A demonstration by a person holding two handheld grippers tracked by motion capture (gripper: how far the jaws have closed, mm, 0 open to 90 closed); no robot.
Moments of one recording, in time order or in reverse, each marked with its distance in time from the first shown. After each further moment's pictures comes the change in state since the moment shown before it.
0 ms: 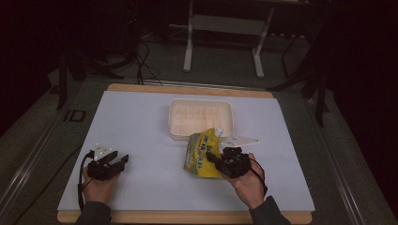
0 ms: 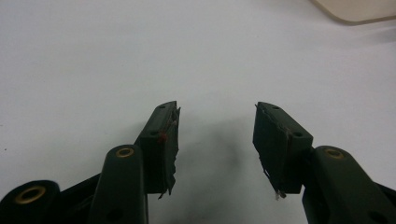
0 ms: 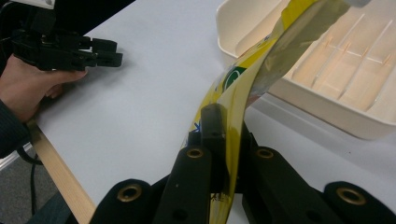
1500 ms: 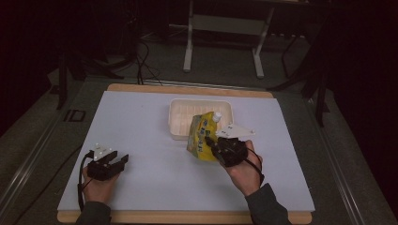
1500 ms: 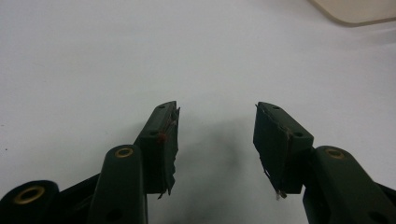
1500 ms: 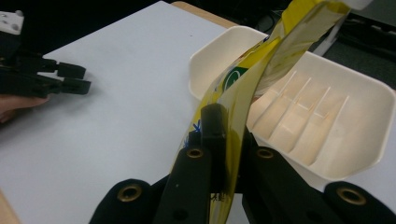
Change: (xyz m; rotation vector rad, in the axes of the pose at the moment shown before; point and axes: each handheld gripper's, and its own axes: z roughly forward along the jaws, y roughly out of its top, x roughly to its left) left arm 0.000 0.000 0.000 -0.003 -0.003 -0.004; right arm 0.006 0.033 0.001 -0.083 -0.144 -0.131
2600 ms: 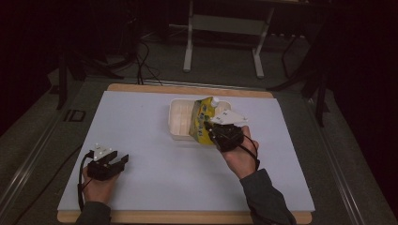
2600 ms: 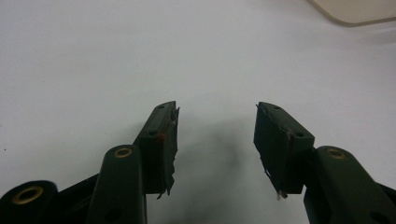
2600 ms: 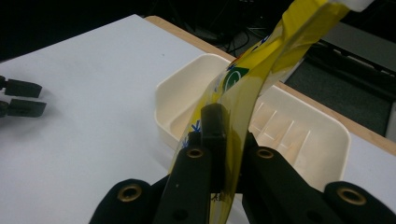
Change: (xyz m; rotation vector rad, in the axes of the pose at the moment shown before) left arm 0.000 0.000 0.000 0.000 -0.003 0.001; right arm -0.012 0.027 0.019 -0.034 -0.099 -0.081
